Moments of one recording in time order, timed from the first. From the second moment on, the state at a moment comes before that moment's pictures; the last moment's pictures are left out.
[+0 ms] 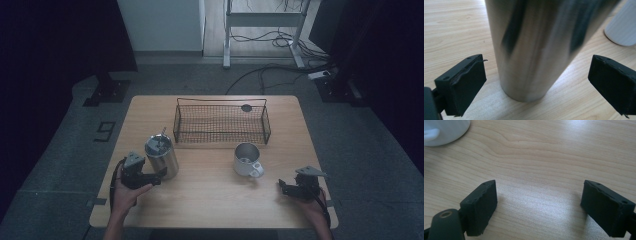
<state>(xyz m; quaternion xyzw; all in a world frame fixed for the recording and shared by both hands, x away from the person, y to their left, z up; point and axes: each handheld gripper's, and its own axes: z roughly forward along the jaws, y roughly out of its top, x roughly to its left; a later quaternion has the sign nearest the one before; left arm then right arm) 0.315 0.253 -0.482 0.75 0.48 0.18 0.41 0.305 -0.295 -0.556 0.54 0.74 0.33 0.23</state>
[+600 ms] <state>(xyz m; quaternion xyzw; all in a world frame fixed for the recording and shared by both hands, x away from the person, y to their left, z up) 0.332 0.249 -0.481 0.75 0.47 0.18 0.42 0.305 -0.295 -0.556 0.54 0.74 0.33 0.23</state>
